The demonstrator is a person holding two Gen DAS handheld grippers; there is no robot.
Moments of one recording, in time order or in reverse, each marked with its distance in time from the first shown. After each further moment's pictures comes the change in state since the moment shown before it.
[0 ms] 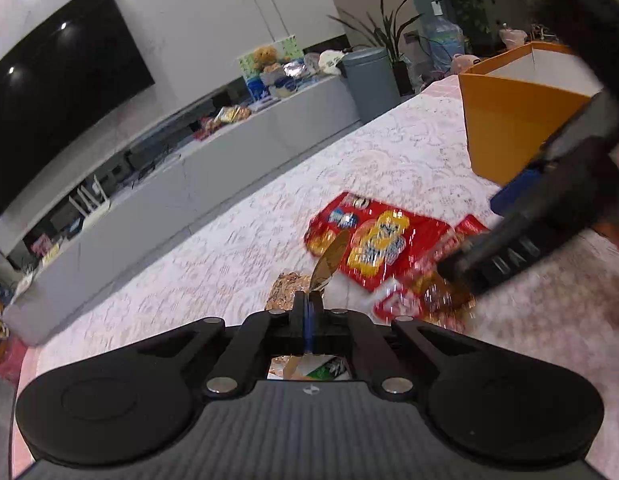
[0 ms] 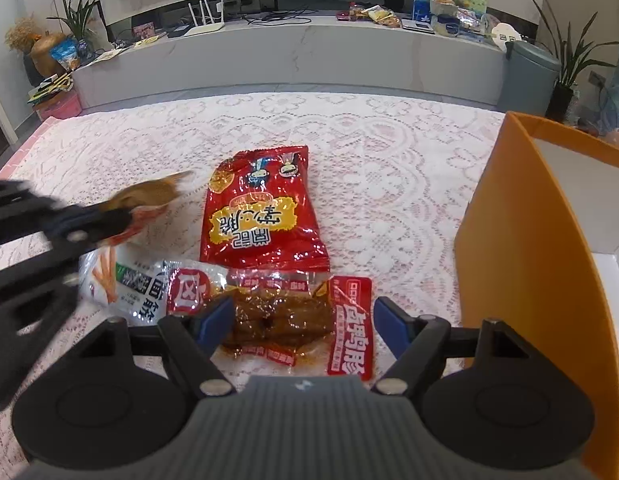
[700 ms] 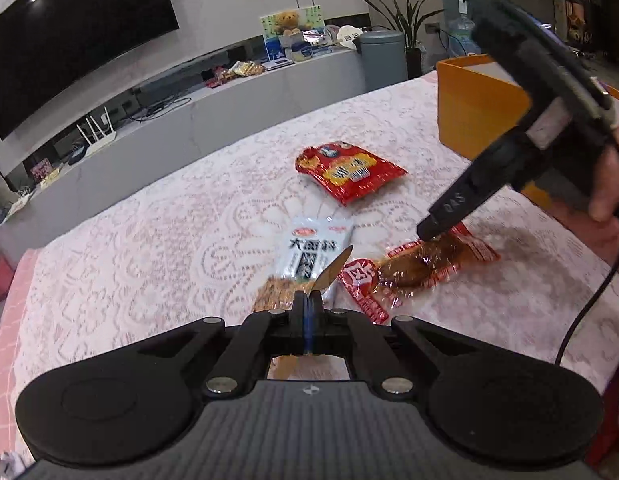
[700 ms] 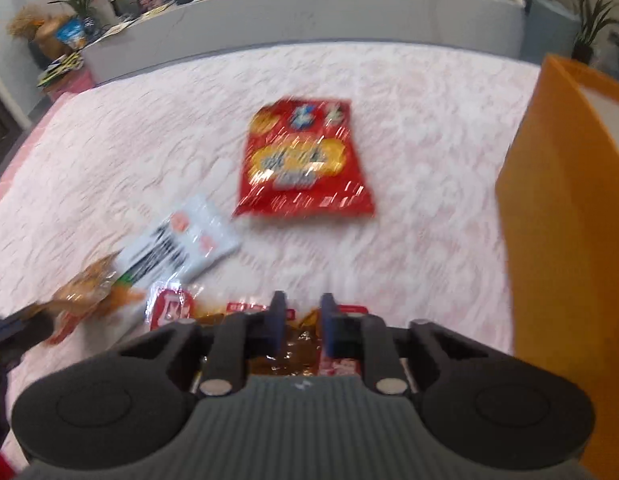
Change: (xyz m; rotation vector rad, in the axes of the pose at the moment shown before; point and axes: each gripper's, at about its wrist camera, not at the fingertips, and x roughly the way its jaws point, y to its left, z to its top) left arm -0.075 -0.008 -0.041 -0.157 0.098 -0.048; right arm -0.013 0.016 -0.021 0.043 0.152 0.091
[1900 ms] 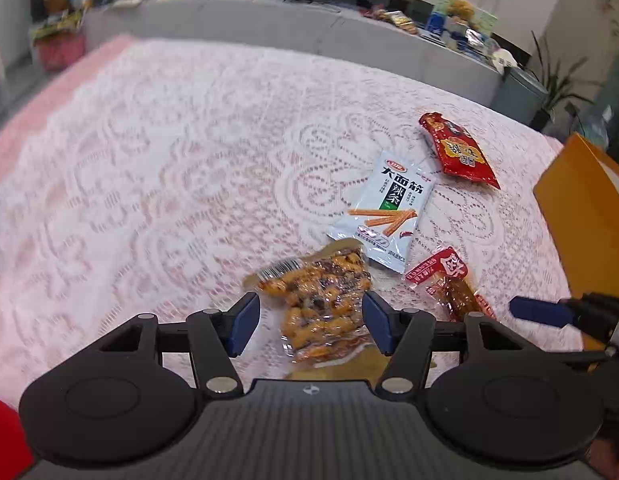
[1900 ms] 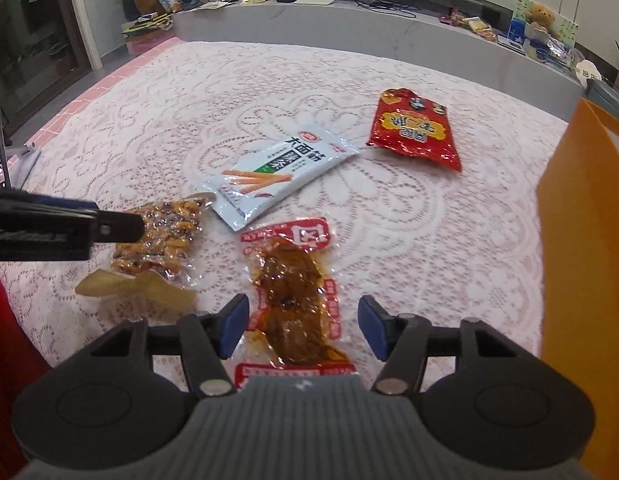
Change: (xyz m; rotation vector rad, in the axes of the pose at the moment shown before) left arm -0.008 0.038 -0.050 -0.677 0.177 0.058; right arm -0.046 0.057 -0.088 -0.296 -0.095 0.051
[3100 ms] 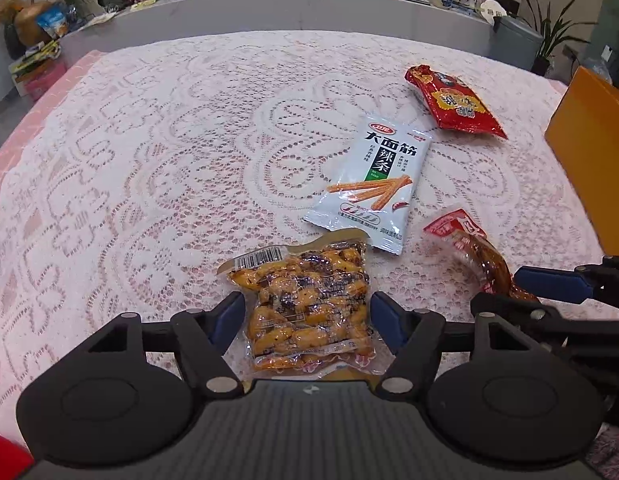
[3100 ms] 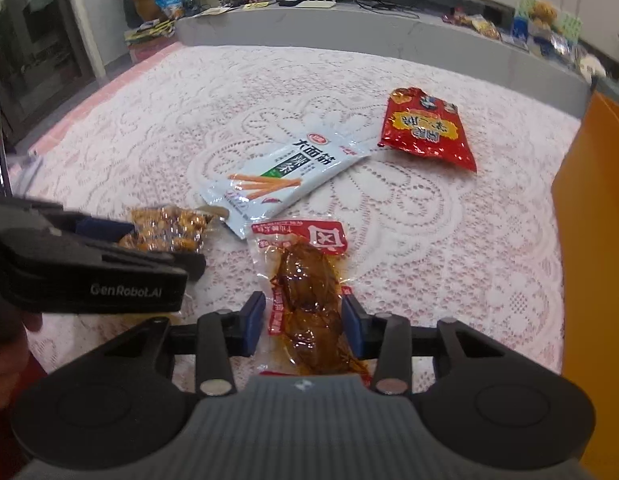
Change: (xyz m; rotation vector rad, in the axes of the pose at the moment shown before) left arm 0.029 -0.028 0.000 0.159 0.058 0.071; right arm 0.006 -0.006 0.003 0.069 -0.007 0.044
